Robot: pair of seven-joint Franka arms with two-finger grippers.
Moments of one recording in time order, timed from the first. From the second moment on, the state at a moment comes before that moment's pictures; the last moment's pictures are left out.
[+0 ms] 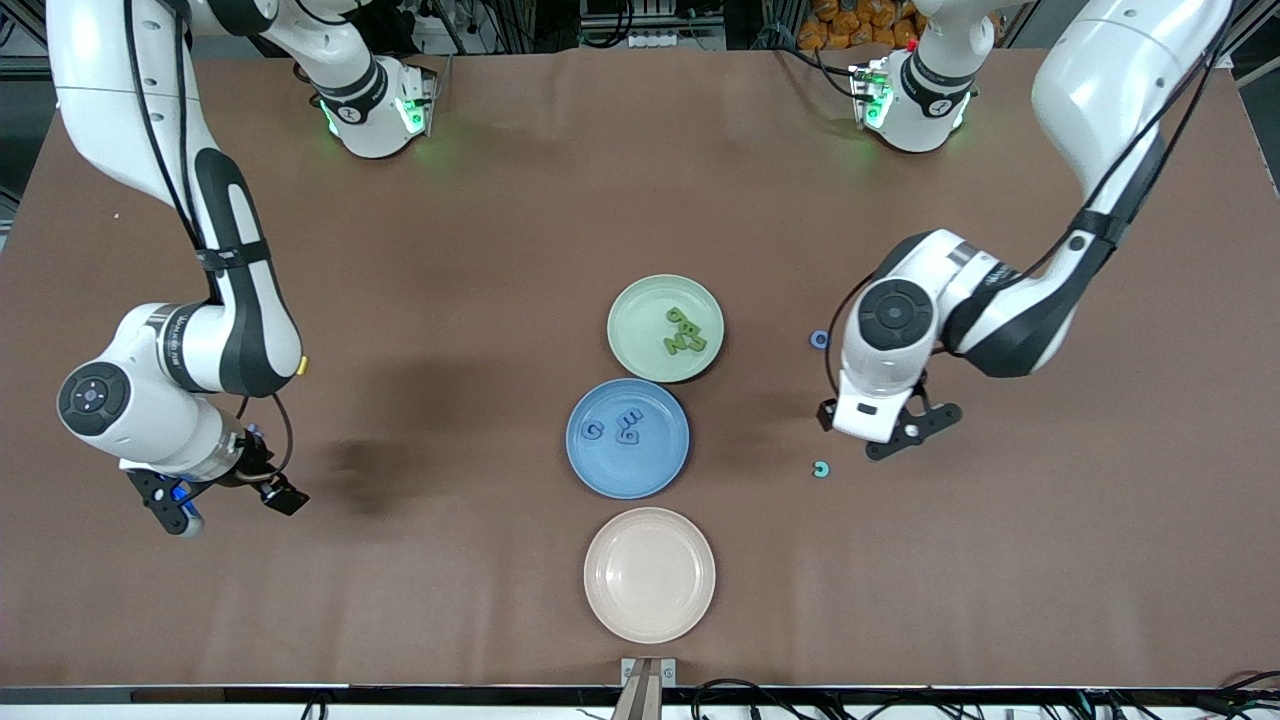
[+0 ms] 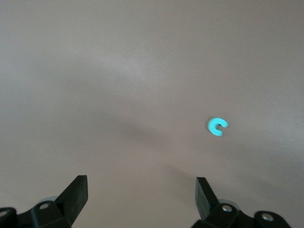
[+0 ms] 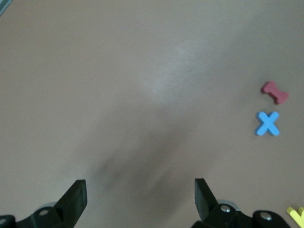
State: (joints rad) left arm 0.24 0.63 -0.77 -1.68 0.70 1.96 -1.17; right arm 0.17 0.62 -0.21 -1.60 0.14 2.28 0.74
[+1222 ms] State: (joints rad) left arm -0.02 0.14 -0.21 -1.84 0.14 1.93 -0.46; right arm 0.02 0.58 -0.24 -1.86 0.14 2.48 0.77
